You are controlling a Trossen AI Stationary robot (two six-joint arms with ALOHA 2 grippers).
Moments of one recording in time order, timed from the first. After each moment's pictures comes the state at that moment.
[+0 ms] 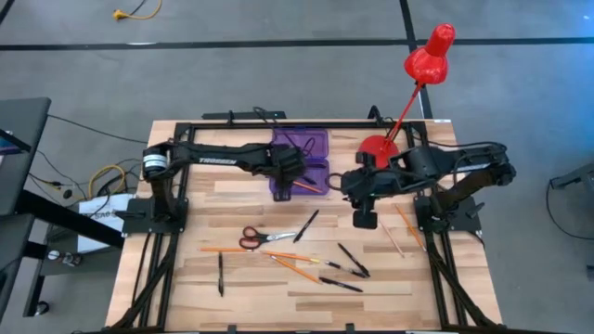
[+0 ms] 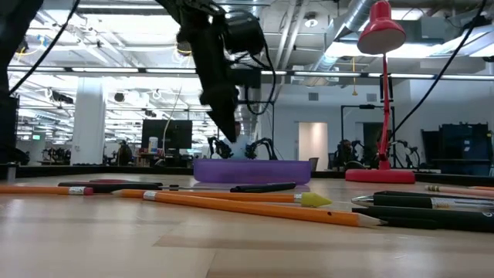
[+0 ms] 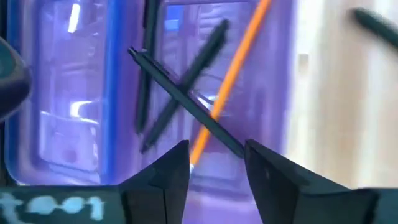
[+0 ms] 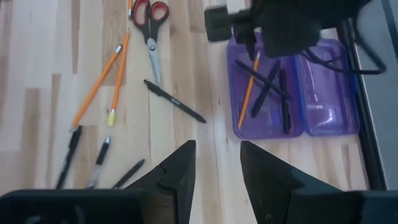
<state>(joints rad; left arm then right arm) 0.20 1.85 1.40 -0.70 -0.14 0.21 0.24 1.49 1.69 -1.26 0.24 0.12</state>
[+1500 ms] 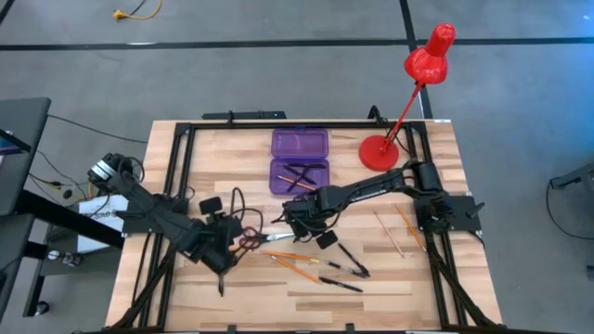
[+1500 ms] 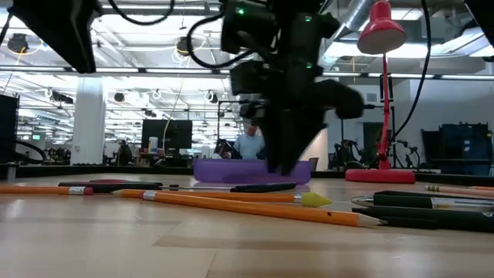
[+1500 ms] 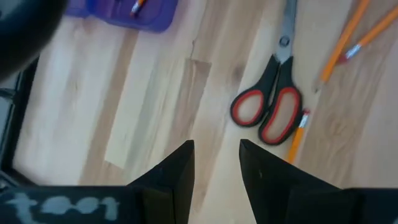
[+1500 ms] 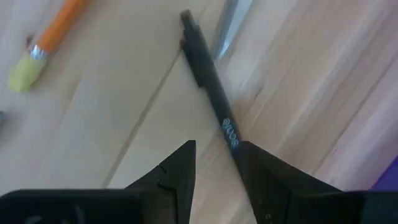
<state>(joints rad) -0.63 1.47 1.17 -1.25 -0.54 -0.90 0.12 2.10 1.54 -0.80 -0.03 -0.48</state>
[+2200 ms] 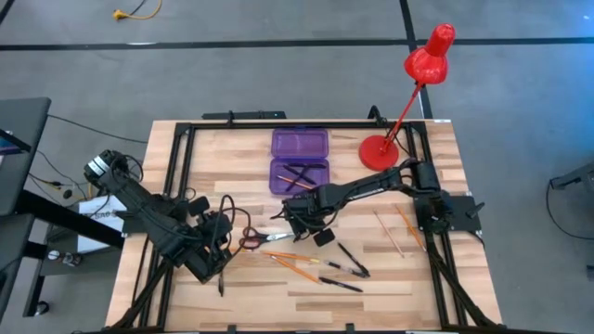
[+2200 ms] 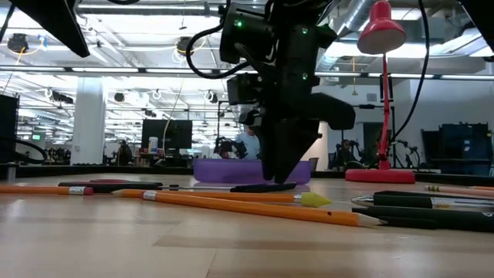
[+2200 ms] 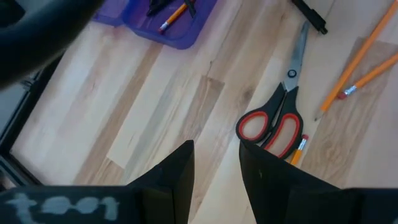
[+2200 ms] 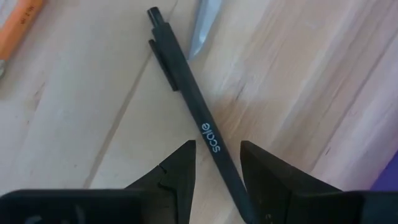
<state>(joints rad) -0.73 1.41 1.15 -1.32 -0.66 -1.13 0.10 2.11 1.51 -0.77 -0.02 -0.45</state>
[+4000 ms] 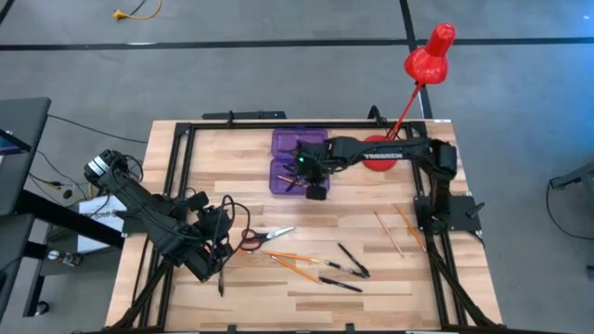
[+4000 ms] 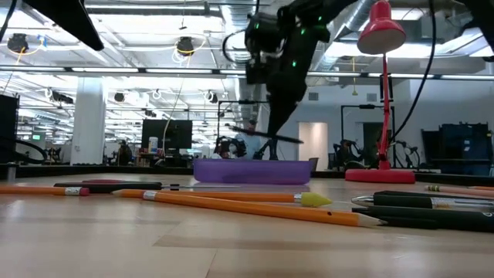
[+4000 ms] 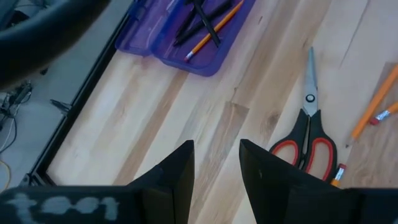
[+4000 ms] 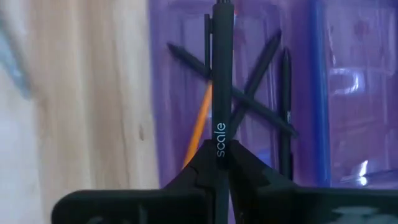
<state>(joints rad) -0.72 1.41 1.15 -1.37 -0.79 -1.13 -0.20 1.93 1.51 -0.79 0.03 -0.20</state>
